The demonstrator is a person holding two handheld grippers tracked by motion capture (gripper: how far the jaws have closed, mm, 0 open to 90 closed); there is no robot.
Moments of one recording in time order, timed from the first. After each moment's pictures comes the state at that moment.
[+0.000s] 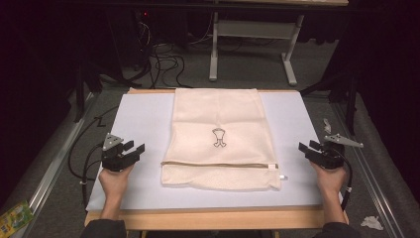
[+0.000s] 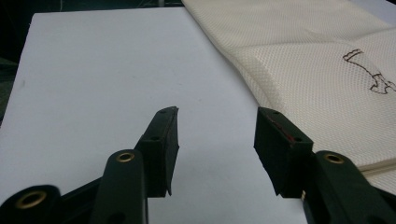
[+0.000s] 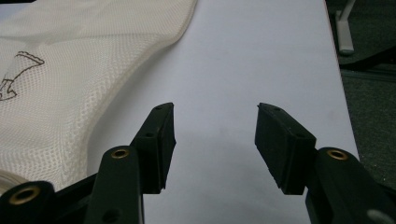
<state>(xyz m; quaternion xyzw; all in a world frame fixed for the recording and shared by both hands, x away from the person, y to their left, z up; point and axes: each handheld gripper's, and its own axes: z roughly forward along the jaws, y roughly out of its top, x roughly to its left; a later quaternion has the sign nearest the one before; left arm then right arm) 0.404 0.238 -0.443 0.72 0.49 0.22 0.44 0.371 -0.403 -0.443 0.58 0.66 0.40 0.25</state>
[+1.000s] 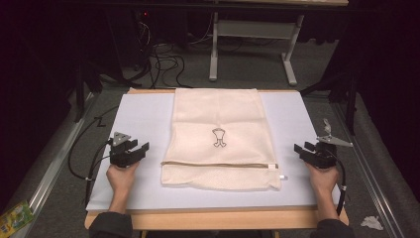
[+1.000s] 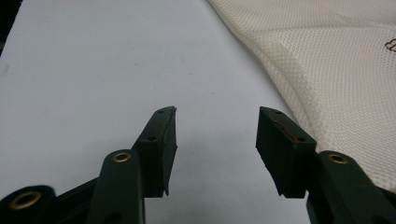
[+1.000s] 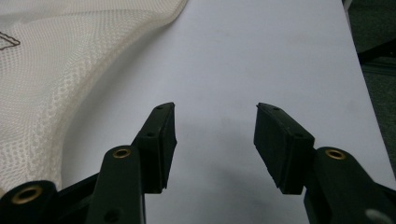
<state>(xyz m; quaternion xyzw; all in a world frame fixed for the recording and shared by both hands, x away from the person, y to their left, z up) 0.427 0.227 -0.464 0.72 0.51 0.22 0.42 0.383 -0.396 -0.463 0.58 0.67 0.38 0.25</state>
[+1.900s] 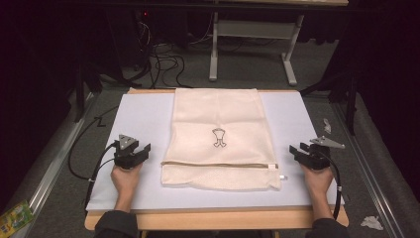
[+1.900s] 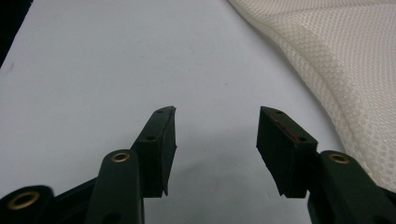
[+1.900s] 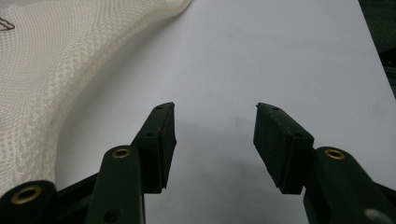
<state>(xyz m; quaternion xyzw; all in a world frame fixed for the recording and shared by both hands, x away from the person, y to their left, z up) 0.428 0.219 -0.482 0.72 0.50 0.27 0.40 0.386 -0.385 -0.475 0.57 0.68 0.38 0.27</state>
